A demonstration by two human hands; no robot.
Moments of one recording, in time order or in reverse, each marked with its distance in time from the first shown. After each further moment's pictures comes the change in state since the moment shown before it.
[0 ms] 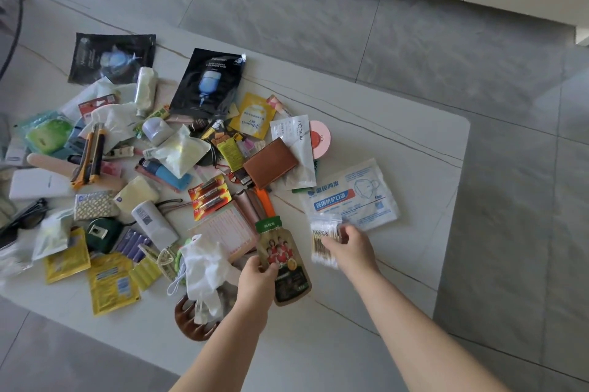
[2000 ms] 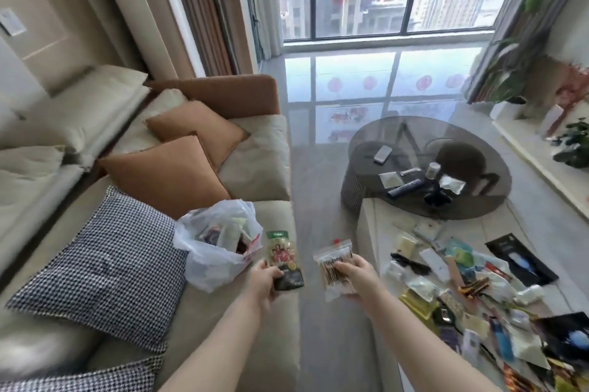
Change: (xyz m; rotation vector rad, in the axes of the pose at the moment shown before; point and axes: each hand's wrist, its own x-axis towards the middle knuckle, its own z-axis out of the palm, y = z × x) left_hand -0.389 -0.199 -0.565 -1.387 0.508 0.301; right_hand -0.591 -0.217 0.318 -0.297 -0.946 -0.494
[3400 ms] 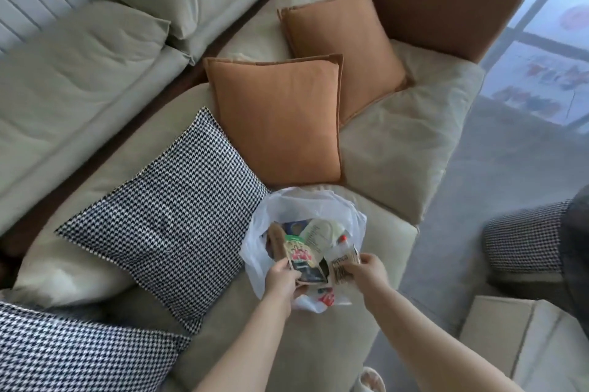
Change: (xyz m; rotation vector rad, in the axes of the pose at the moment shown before) left_hand 0.315 0.091 -0.154 -0.229 0.604 -0.241; right_hand 0.342 -0.060 0.297 -0.698 -0.208 0.219
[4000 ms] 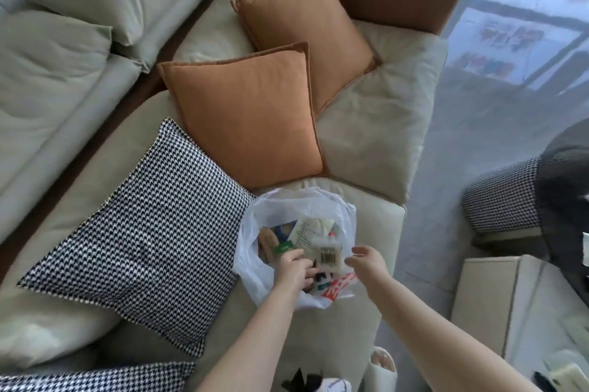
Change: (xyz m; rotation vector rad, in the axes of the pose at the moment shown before) left_hand 0.012 0.021 0.019 0.268 -0.156 0.006; right_hand 0.004 -0.003 -0.004 -0.063 0.024 0.085
